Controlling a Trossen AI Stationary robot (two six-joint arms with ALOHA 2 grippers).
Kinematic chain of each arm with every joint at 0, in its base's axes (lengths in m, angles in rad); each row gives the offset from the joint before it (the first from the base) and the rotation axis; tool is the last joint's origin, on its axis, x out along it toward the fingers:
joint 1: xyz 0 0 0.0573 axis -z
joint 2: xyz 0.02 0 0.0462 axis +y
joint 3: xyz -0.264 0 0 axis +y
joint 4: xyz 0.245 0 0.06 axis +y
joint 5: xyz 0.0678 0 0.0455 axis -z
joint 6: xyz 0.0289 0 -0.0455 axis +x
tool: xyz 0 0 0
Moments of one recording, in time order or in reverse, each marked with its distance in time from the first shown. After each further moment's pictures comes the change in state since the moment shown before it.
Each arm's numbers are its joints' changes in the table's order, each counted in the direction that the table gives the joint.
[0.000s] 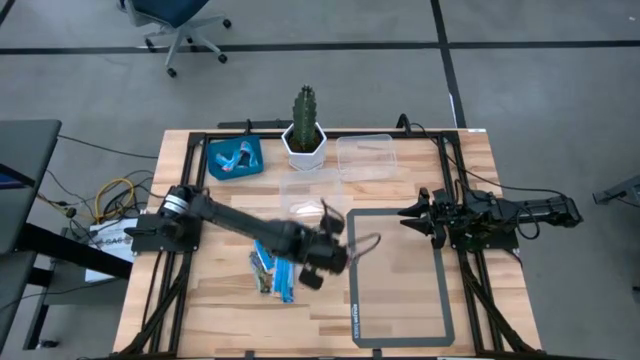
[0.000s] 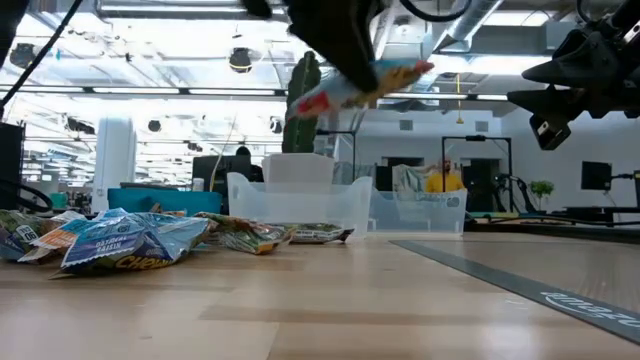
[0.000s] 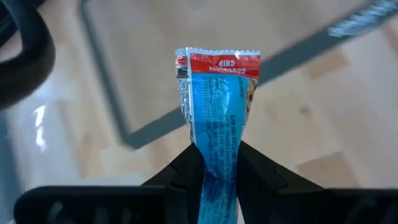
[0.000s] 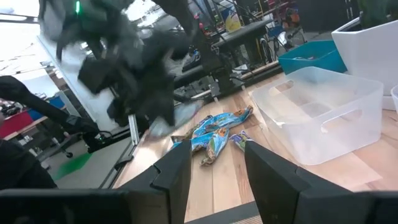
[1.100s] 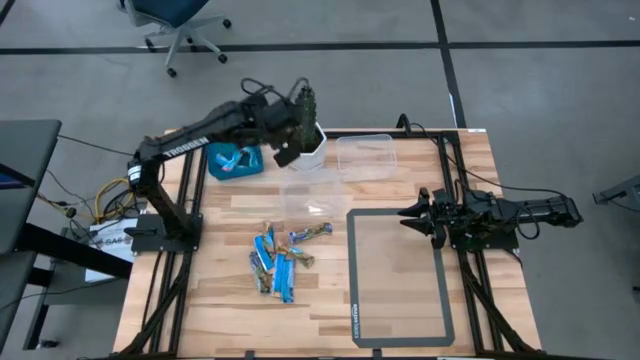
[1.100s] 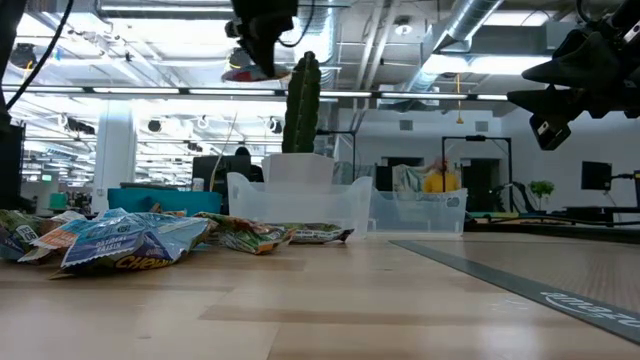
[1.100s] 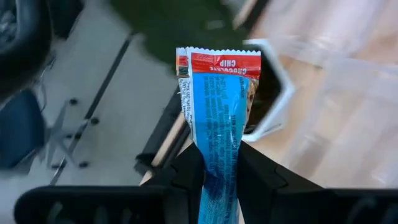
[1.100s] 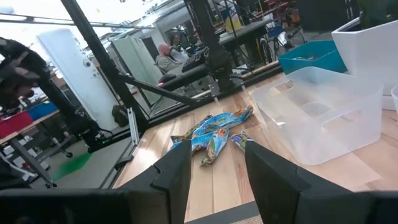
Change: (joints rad) left arm -0.633 -0.313 -0.111 0.415 -0.190 -0.296; right arm 0.000 0.000 0.000 0.000 0.000 0.000
